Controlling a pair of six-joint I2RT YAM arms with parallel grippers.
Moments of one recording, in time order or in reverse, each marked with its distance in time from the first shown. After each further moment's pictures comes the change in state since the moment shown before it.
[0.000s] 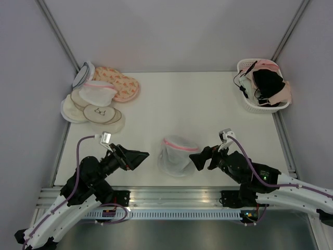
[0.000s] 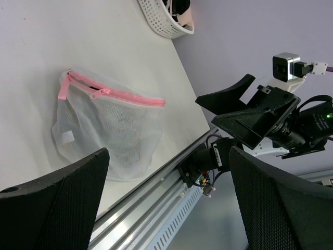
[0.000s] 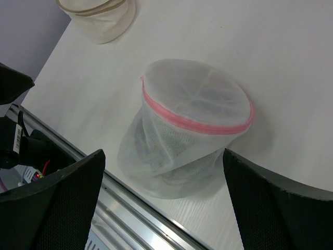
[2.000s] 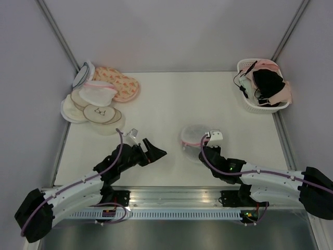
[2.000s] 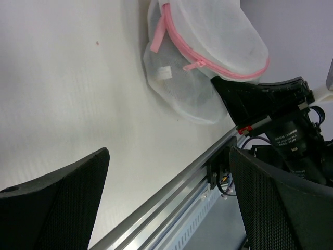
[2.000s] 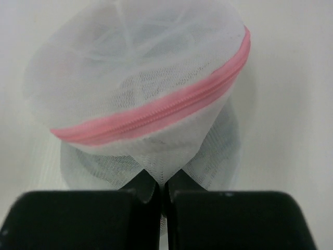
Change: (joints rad) left arm 0.000 0.613 -0.209 0.520 0.048 -0.170; right arm -0.137 0.515 -0.129 0.220 0.296 -0.017
